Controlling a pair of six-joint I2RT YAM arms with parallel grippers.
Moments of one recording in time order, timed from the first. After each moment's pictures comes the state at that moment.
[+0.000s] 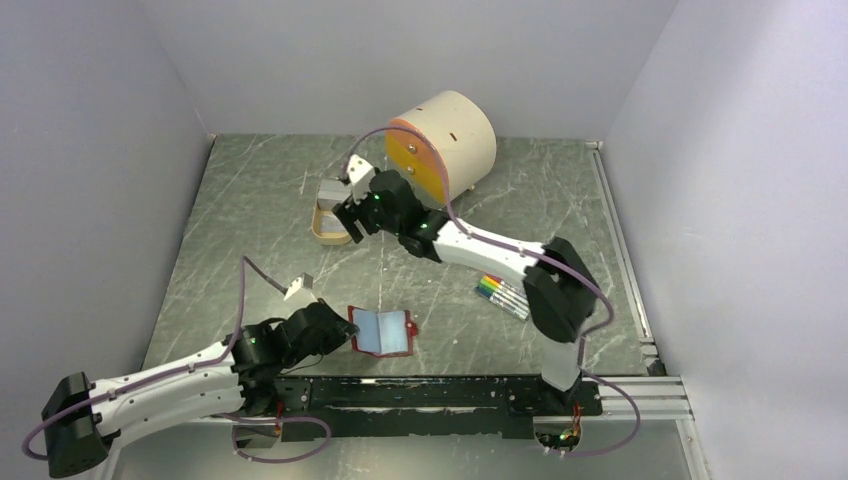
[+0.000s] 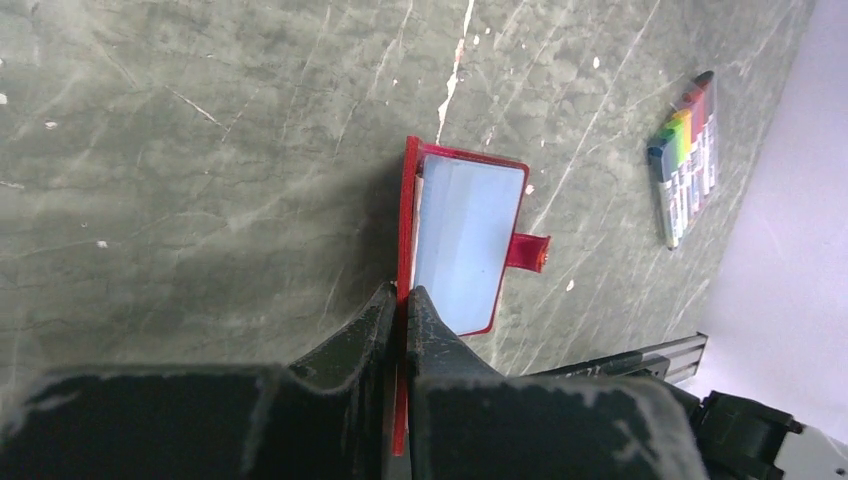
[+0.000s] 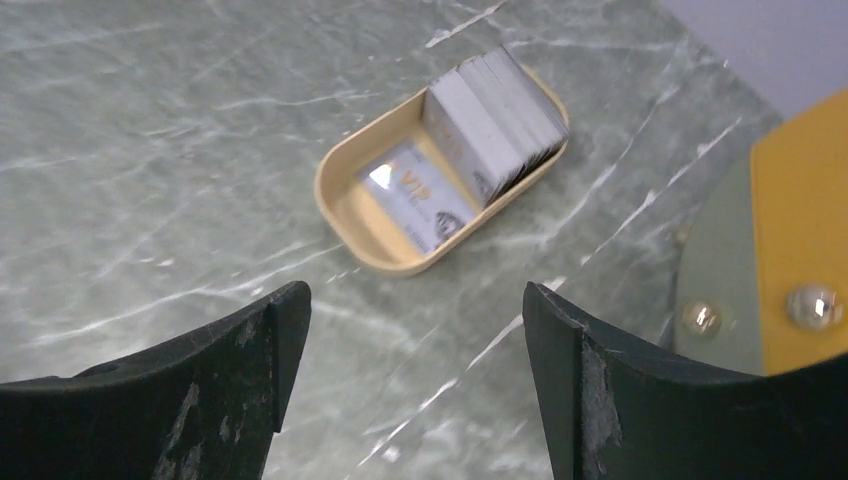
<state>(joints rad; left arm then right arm) -1.06 0.67 0.29 -0.40 -0.38 -1.43 0.90 1.79 1.35 0.06 0.06 -0.04</state>
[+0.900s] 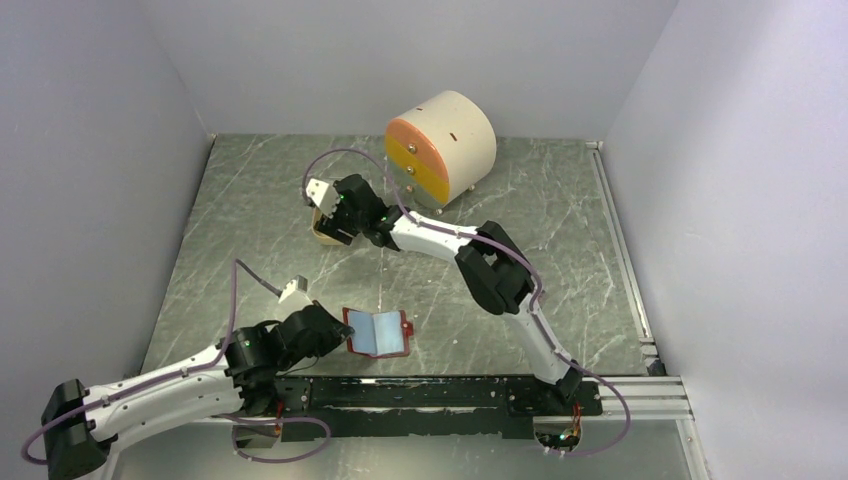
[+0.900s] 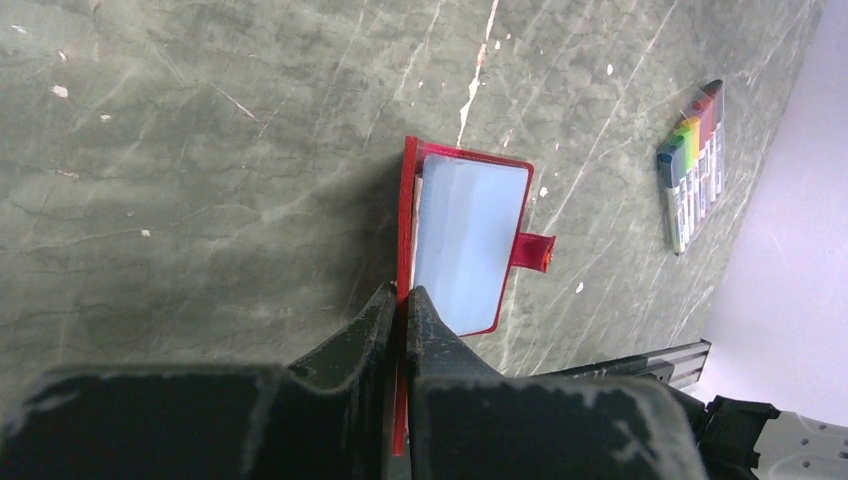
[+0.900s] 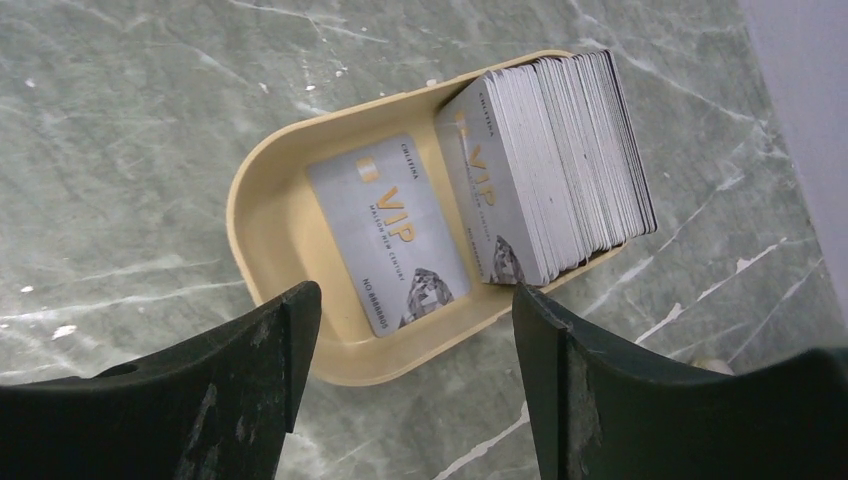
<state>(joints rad) -1.06 0.59 0.28 -0.49 -0.40 -1.44 0.88 2.30 1.78 -0.03 -0.02 -0.46</state>
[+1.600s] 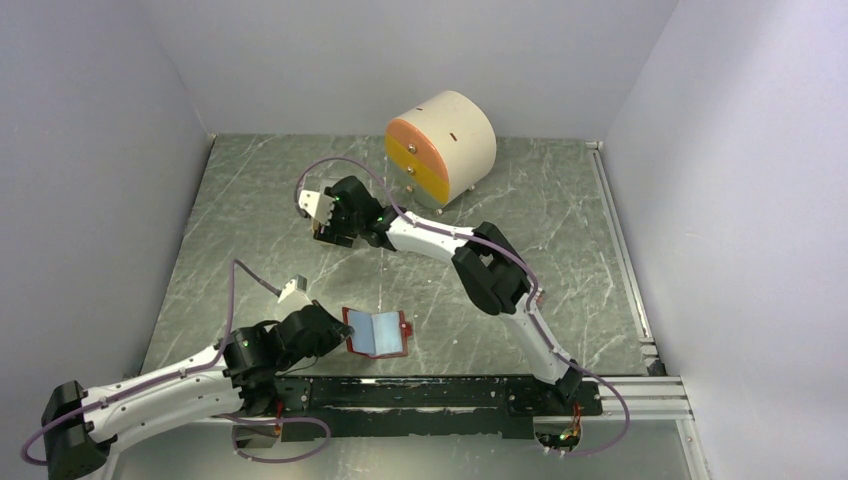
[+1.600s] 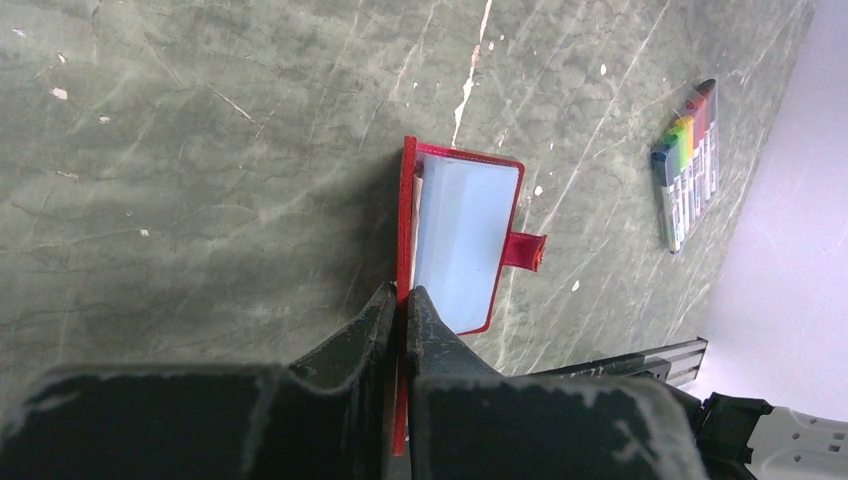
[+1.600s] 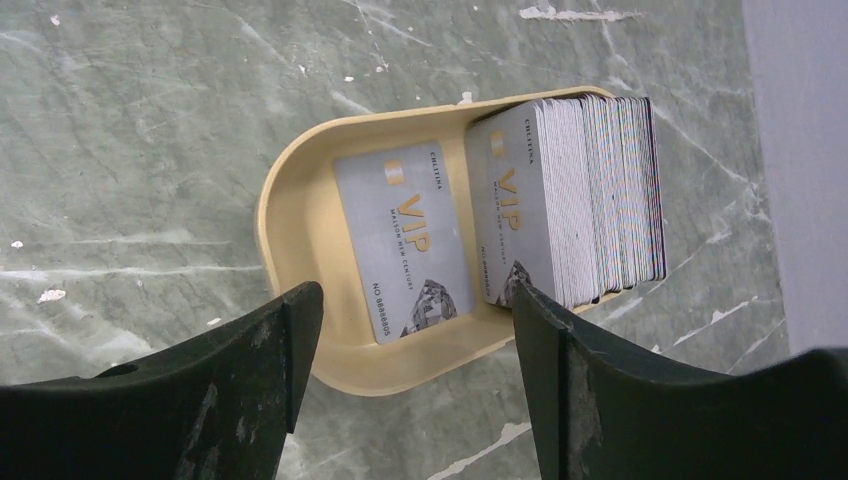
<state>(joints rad) -1.06 0.57 0.28 -0.49 -0.40 -1.44 0.90 2.33 1.83 -0.09 -0.06 -0.63</state>
